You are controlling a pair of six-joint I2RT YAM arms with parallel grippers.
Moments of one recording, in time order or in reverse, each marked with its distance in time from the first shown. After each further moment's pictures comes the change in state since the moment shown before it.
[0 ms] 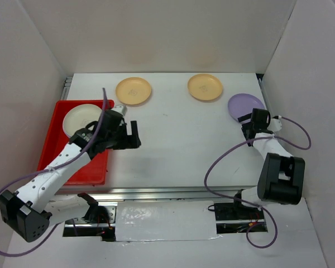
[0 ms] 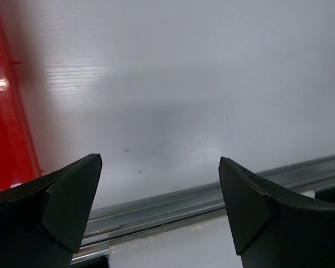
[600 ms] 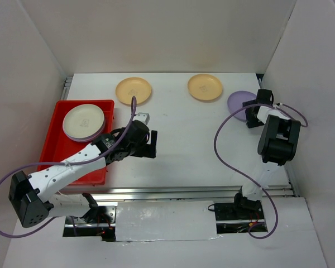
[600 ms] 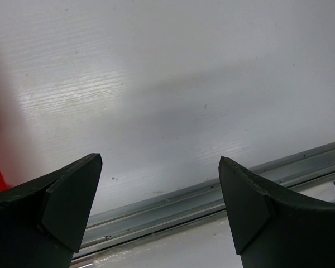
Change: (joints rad) left arm -0.391 0.129 0.009 0.077 -0.232 -0.074; right arm -0.100 0.557 0.498 -0.056 -0.107 0.145
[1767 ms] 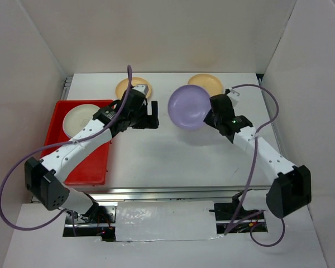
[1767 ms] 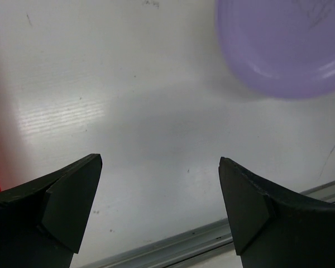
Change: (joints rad) left arm 0.202 0.197 0.310 0.009 0.117 0.106; right arm 0.648 -0.592 -0.195 -0.221 0.246 -0.356
